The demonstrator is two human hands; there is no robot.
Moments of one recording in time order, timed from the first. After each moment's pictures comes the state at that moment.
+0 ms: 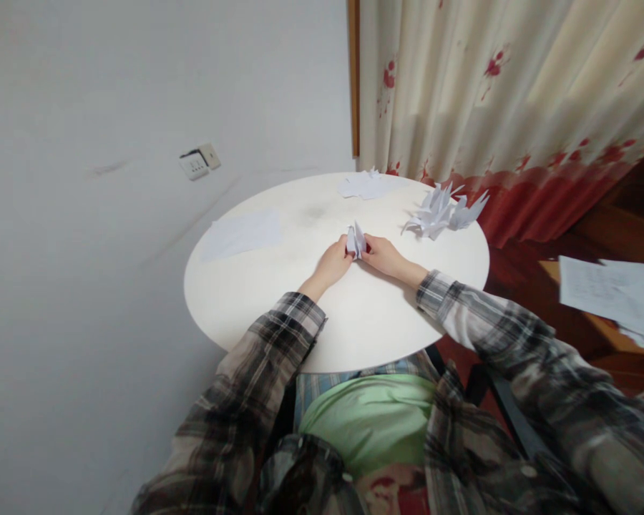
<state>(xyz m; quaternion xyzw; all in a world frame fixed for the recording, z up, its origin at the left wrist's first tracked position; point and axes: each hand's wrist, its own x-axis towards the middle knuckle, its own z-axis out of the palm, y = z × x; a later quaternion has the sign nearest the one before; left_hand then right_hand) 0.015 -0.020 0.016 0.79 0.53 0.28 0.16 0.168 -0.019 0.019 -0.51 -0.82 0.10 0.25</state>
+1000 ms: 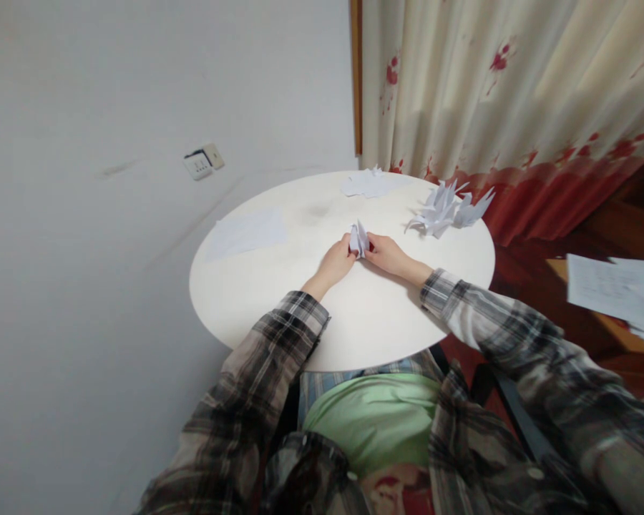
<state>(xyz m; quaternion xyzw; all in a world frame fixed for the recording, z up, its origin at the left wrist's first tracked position) 0.014 -0.018 0.014 0.78 0.53 0.28 0.16 0.169 -0.018 0.018 -0.51 -0.82 0.09 0.24</state>
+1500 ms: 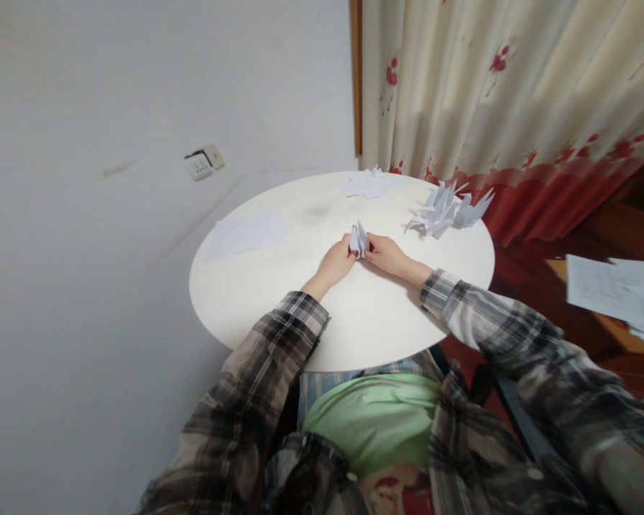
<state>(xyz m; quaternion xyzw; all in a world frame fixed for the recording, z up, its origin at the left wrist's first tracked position) 0.014 -0.019 0.015 0.79 0.52 0.28 0.16 0.169 -0.017 0.017 -0.51 -0.82 0.09 0.24</state>
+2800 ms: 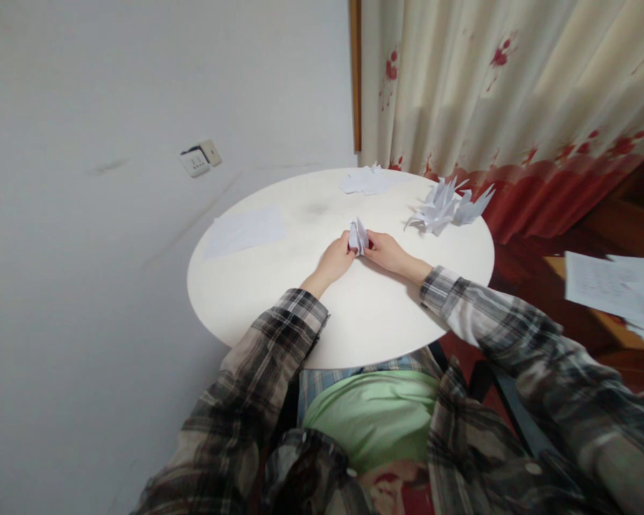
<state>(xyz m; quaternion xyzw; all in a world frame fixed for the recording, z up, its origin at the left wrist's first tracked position) 0.013 -0.016 0.012 0.79 0.53 0.28 0.16 0.170 -0.015 0.015 -0.50 -0.82 0.10 0.26</state>
